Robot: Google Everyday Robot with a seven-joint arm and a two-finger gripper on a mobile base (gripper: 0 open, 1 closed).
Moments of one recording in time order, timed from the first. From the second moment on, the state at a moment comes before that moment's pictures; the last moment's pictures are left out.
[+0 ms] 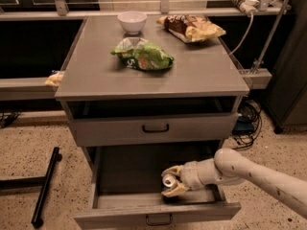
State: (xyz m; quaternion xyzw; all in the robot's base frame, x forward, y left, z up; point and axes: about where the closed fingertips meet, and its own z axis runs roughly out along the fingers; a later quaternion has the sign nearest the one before) arm 0.517 -0.069 0.455 -0.62 0.63 0.28 0.37
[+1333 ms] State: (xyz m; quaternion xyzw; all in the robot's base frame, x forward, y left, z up) arm 0.533 -0.098 0.643 -0.63 0.64 0.23 0.38
